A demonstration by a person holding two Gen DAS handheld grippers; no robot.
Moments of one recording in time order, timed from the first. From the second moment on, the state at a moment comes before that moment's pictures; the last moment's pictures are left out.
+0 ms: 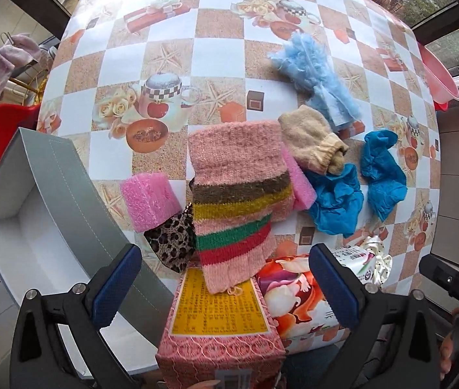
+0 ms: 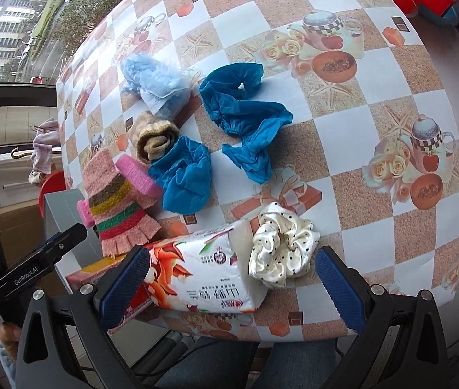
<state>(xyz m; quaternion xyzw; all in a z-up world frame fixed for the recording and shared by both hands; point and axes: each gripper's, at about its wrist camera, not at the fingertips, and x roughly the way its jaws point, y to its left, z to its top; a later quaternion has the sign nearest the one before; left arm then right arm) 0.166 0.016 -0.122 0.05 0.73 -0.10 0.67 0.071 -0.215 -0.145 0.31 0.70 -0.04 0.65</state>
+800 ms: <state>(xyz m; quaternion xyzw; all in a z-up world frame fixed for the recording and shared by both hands) 0.195 0.008 -0.185 0.07 0.77 -0.12 0.63 0.159 -0.209 -0.236 0.18 0.72 -0.11 0.66</state>
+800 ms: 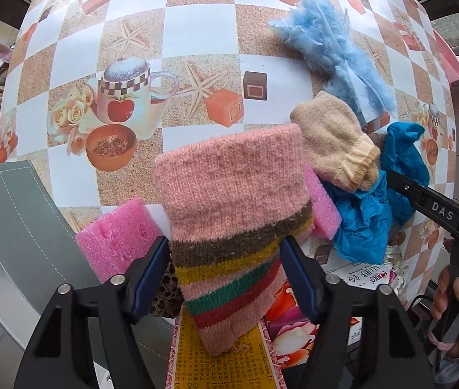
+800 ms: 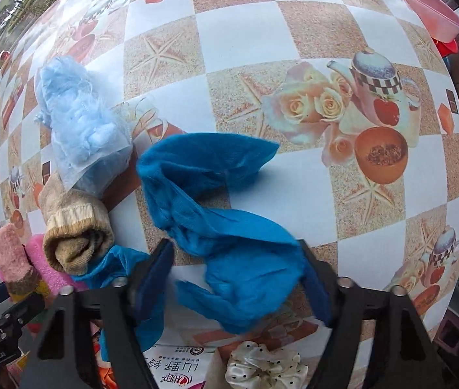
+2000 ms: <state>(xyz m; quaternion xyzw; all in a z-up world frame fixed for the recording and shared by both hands) 0.146 0.002 -0.056 -0.02 0.66 -0.19 0.73 0.069 -0.252 -0.102 0.26 0.64 -0.04 0.72</state>
